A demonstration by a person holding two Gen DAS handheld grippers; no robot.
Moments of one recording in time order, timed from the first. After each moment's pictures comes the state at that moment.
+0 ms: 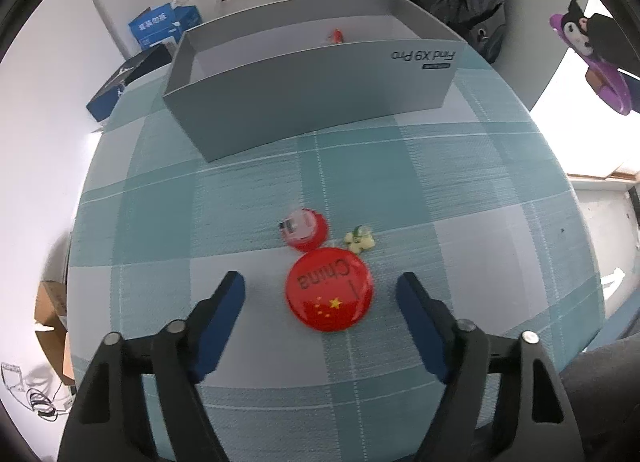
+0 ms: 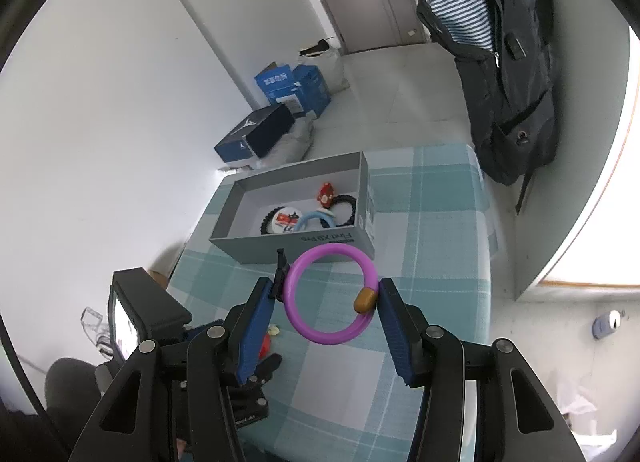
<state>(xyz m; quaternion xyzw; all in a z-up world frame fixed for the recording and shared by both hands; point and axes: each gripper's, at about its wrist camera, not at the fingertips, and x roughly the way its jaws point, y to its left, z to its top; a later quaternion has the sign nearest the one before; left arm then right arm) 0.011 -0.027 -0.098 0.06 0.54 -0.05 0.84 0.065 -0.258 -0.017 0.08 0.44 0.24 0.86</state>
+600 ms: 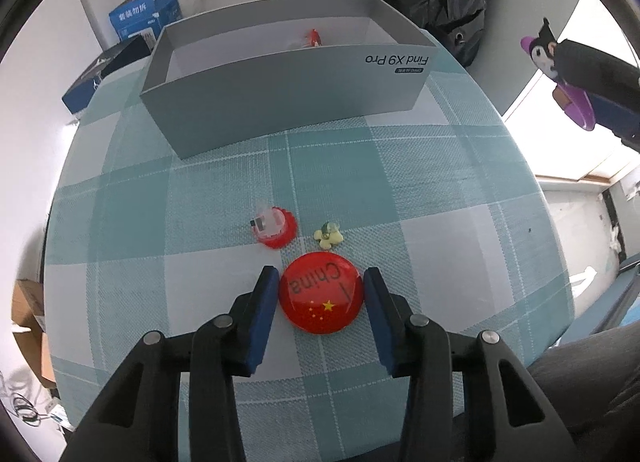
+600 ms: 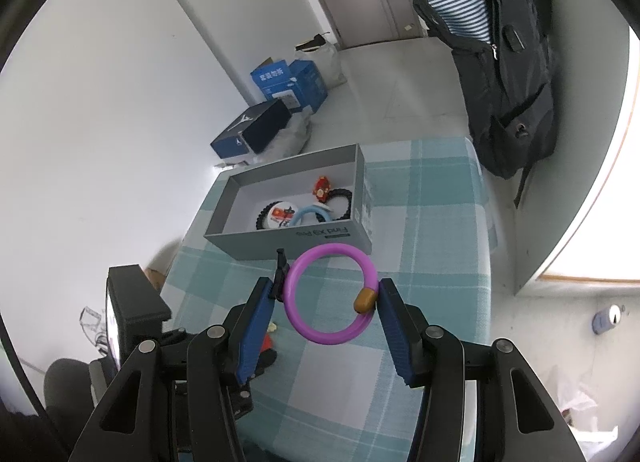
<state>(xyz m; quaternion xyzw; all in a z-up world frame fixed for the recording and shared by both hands) 0.012 -0.030 -0.093 0.01 0.55 -0.10 0.83 0.069 -0.259 -0.021 0.08 0.45 0.24 0.86</state>
